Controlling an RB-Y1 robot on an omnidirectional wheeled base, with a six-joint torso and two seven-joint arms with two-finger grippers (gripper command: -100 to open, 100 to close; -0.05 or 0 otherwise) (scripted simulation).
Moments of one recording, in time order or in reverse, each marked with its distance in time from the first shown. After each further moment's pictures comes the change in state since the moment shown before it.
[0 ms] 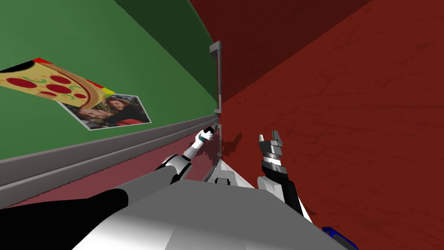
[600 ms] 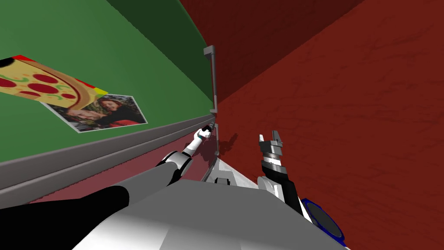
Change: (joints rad) left arm -0.068 0.023 0.070 0.156 -0.047 -0.051 0.026; right arm 0.001 0.000 0.000 0.000 0.000 0.000 0.000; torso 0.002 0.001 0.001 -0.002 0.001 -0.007
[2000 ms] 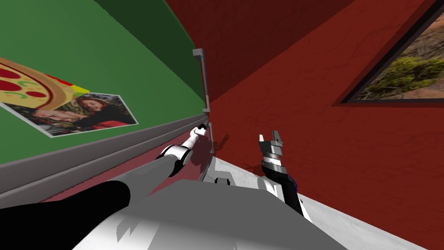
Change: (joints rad) left arm -0.133 0.060 0.143 0.324 -0.089 -0.127 0.051; right arm 0.000 0.000 0.000 0.000 0.000 0.000 0.000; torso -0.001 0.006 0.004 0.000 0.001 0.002
